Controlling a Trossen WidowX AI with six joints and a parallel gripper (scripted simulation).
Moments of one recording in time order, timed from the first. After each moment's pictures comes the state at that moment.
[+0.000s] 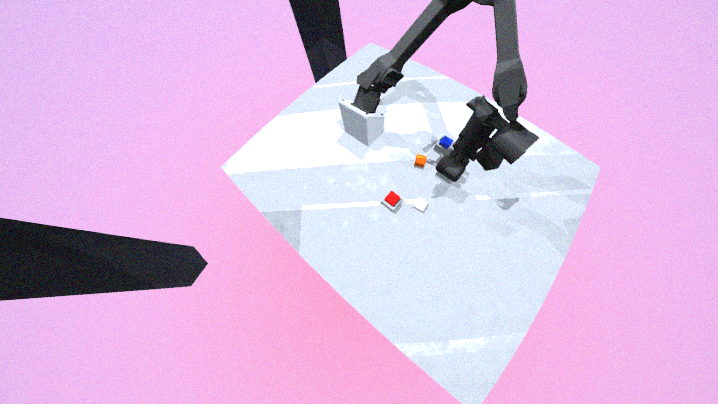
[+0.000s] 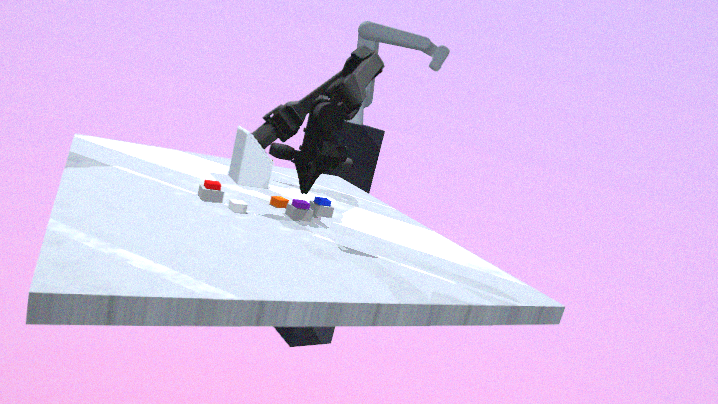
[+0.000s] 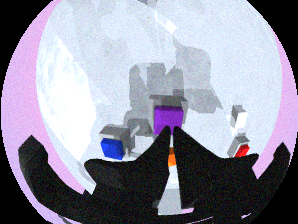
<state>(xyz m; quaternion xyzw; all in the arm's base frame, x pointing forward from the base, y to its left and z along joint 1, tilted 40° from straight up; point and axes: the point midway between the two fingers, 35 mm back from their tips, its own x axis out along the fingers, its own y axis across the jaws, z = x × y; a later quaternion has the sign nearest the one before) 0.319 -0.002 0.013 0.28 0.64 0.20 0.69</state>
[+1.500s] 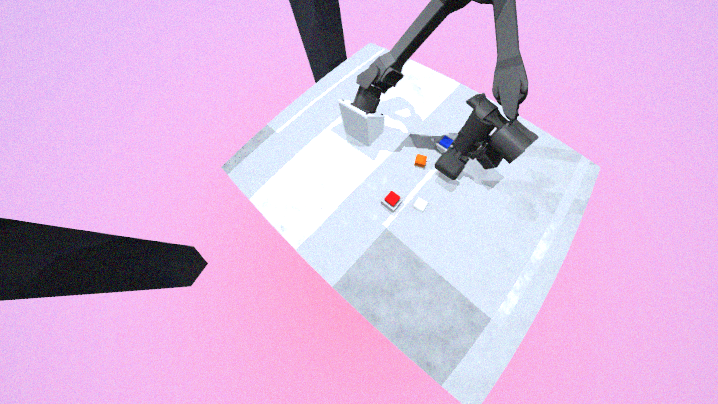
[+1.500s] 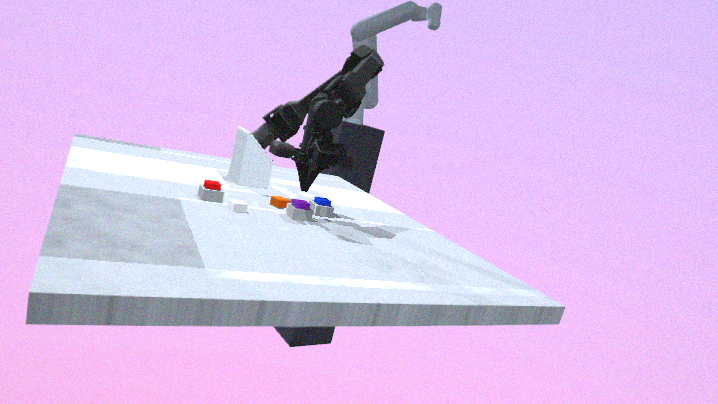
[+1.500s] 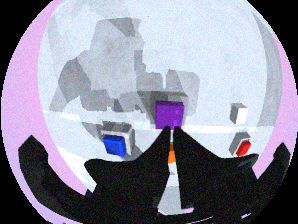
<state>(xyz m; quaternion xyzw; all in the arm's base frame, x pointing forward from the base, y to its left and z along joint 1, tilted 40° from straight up) 0.314 -0.004 0.017 0.29 0.64 0.20 0.68</state>
